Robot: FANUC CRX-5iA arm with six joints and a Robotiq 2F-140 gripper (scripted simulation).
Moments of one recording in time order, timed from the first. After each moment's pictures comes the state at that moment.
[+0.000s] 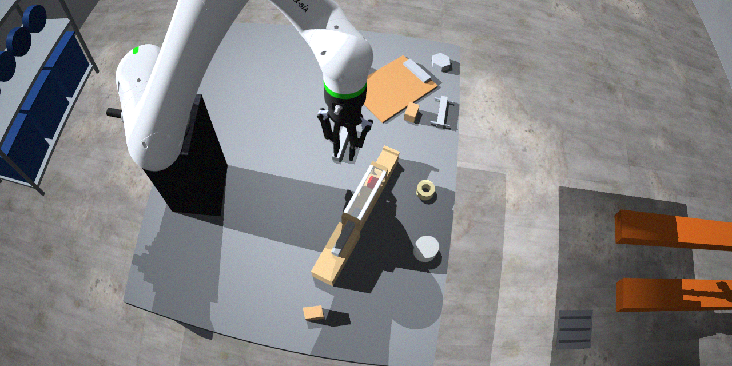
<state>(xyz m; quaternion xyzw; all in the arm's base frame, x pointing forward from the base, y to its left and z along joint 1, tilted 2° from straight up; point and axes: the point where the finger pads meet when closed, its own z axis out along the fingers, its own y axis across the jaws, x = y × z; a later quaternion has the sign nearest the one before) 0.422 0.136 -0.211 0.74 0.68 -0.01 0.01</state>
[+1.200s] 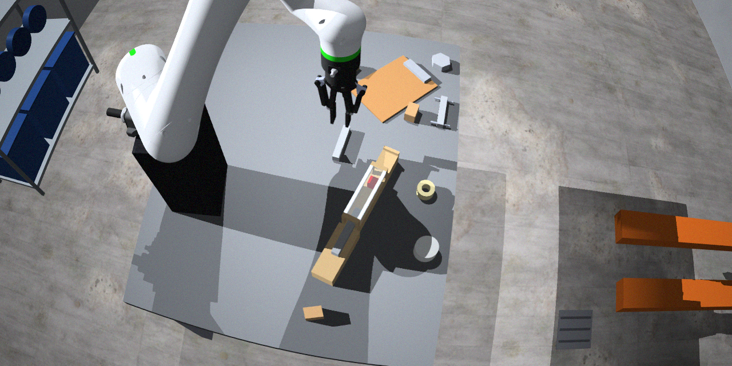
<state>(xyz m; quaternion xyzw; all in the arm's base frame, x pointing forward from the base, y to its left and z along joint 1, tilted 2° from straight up) 0.390 0.233 -0.215 0.74 0.68 -0.01 0.01</state>
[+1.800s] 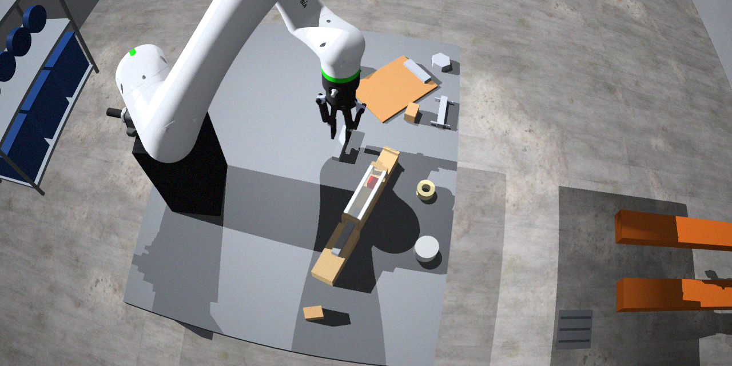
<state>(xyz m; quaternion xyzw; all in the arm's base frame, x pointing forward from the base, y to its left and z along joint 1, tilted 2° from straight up) 0.391 0.230 -0.291 0.74 0.68 -0.01 0.01</state>
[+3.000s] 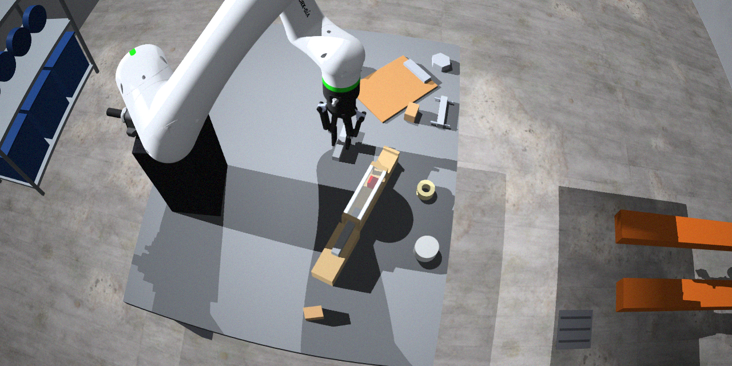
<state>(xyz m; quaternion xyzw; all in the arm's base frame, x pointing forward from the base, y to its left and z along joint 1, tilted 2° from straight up) 0.392 0.230 -0.328 0.74 0.68 -0.01 0.01</state>
